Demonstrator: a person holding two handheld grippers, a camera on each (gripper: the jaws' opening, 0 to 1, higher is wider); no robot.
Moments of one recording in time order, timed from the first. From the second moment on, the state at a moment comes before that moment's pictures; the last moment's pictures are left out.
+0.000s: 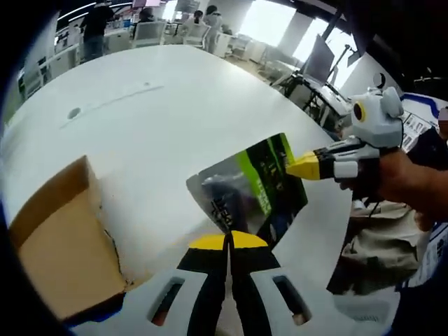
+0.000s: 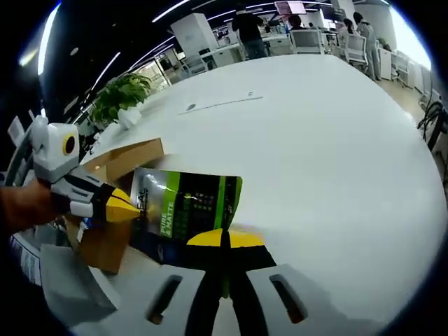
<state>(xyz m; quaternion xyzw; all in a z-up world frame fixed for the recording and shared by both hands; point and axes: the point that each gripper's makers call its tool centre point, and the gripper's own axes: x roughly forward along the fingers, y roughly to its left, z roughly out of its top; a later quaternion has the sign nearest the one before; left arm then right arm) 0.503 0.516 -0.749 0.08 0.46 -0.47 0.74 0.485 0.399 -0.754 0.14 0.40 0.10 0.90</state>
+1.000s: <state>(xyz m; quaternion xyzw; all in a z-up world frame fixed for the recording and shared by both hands) 0.509 0.506 -0.788 0.15 0.49 -0.44 0.74 0.498 0.387 -0.791 0.14 0.42 0.11 0.89</state>
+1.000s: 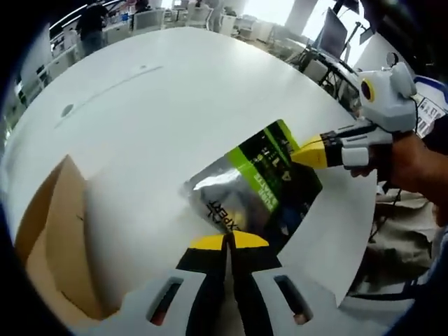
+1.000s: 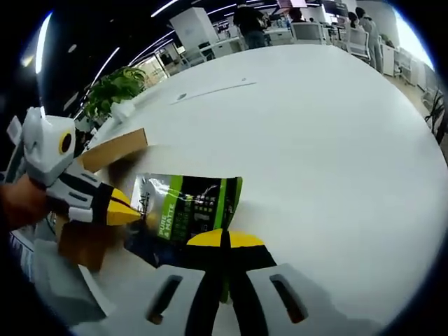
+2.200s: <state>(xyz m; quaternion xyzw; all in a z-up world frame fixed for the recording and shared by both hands) 0.511 0.519 -0.746 0.12 0.46 -0.45 0.75 0.493 0.373 -0.758 0.12 0.40 0.08 0.91</state>
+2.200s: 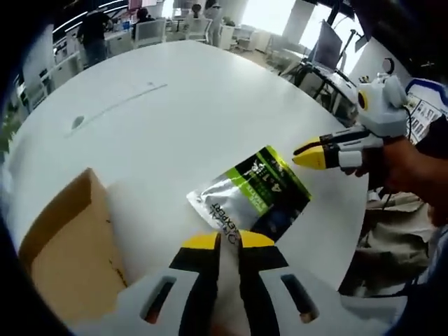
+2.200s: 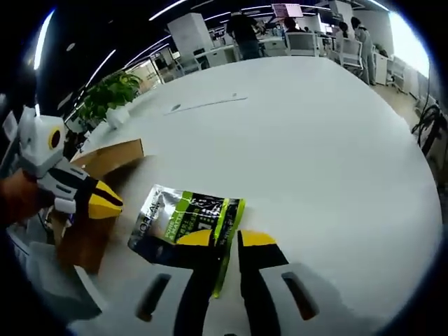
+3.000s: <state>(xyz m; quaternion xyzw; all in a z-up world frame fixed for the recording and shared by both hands) 0.492 0.568 -0.704 0.09 0.44 -0.46 0.77 0.468 0.422 -0.712 0.08 0.39 0.09 0.91</state>
